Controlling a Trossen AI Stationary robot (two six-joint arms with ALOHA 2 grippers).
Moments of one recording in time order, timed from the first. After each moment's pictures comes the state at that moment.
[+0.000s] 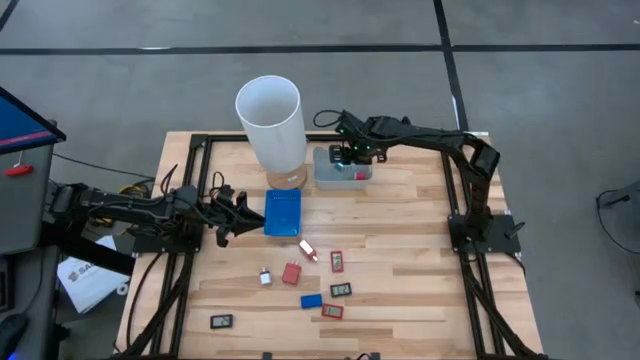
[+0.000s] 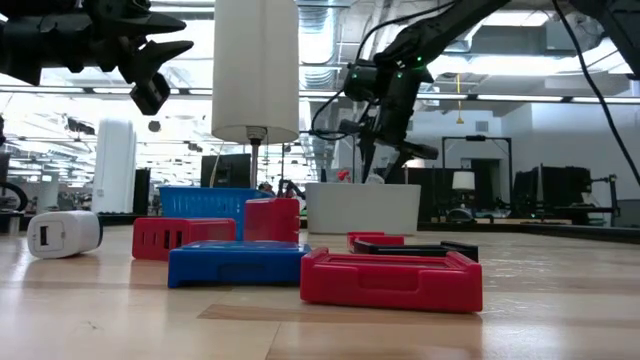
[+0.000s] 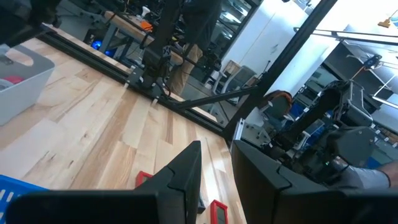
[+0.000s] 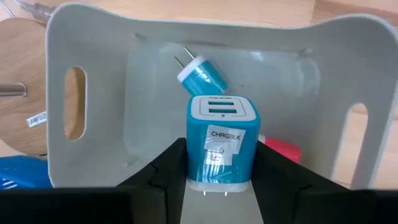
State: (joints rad) left arm -0.02 0.58 0.16 0.45 0.10 -0.58; right arm -0.51 1.92 1.51 -0.81 0.00 0.92
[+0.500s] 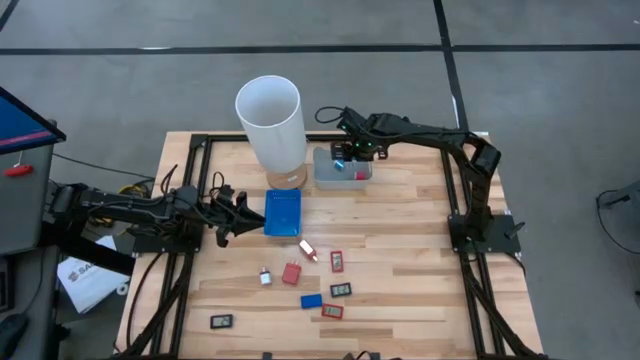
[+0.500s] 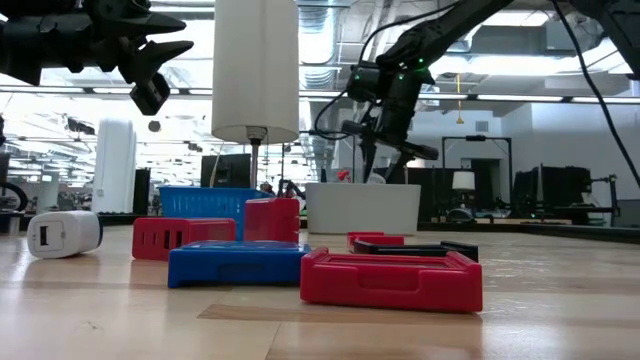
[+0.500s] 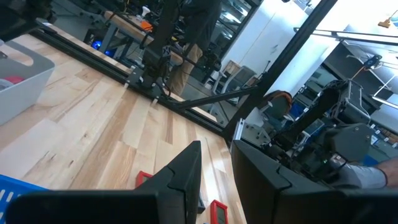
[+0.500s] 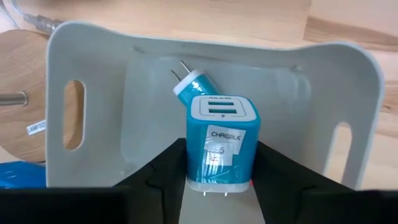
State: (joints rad) left arm -0.02 0.58 0.16 0.45 0.10 -0.58; right arm -0.54 1.92 1.51 -0.80 0.00 0.88
